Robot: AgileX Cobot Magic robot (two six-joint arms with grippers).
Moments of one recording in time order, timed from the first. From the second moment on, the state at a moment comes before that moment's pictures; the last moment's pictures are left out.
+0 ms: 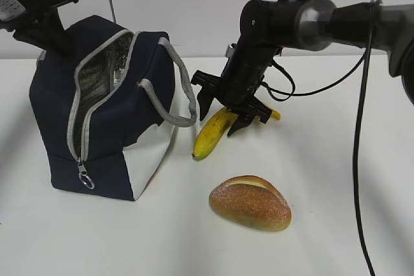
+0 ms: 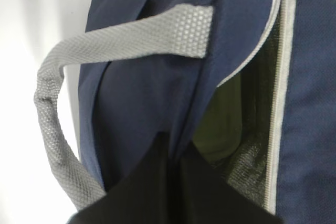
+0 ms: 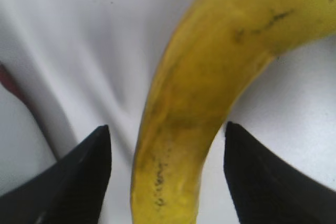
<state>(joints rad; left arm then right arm) -0.07 1.87 -1.74 -0.35 1.23 0.07 0.35 2.37 -1.95 0.23 0.97 0.65</state>
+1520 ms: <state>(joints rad) -0.07 1.87 -1.74 -0.39 1.23 0.07 0.36 2.27 -2.54 0.50 1.26 0.14</state>
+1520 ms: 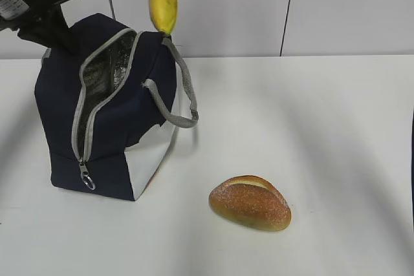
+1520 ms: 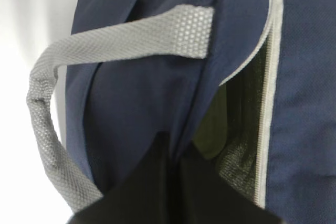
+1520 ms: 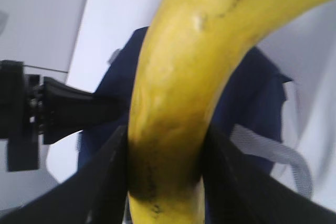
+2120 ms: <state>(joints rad) -0.07 1.87 -1.74 -0.39 1.23 0.07 0.49 2.28 -2.51 0.61 1.26 0.12</state>
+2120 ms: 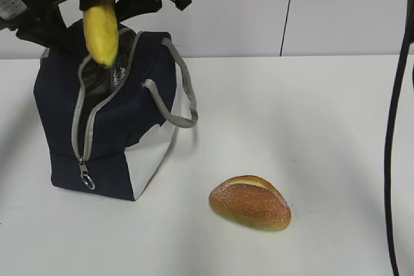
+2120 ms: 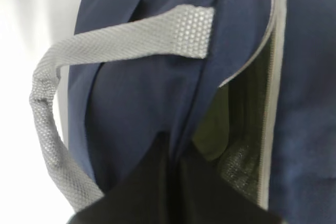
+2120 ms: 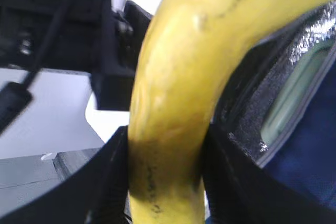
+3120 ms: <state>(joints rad) -0.06 1.88 -1.74 -0.39 1.23 0.07 0.49 2.26 -2.40 0.43 1.26 -0.02</state>
